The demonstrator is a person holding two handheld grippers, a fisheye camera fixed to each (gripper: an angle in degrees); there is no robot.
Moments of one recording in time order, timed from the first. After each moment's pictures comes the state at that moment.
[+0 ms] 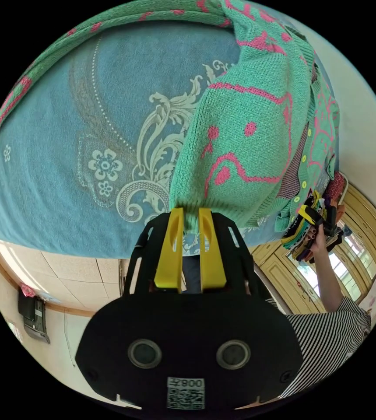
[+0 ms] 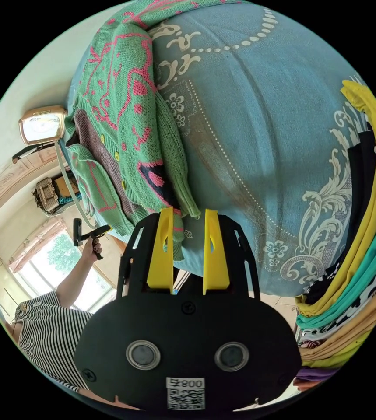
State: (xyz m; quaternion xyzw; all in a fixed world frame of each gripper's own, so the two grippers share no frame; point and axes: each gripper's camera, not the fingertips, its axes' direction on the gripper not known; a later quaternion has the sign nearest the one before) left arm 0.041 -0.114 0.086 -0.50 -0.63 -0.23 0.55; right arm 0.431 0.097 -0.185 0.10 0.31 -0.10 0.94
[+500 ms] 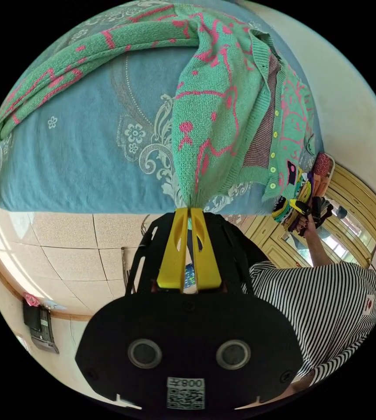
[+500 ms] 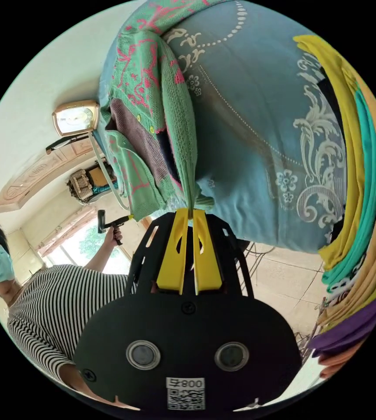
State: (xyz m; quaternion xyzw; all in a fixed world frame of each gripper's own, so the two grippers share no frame) left arm 0.126 -0.141 0.075 -0.52 -0.59 -0.22 0.58; right arm 0.461 0.181 -0.234 0.07 0.19 -0.12 0.97
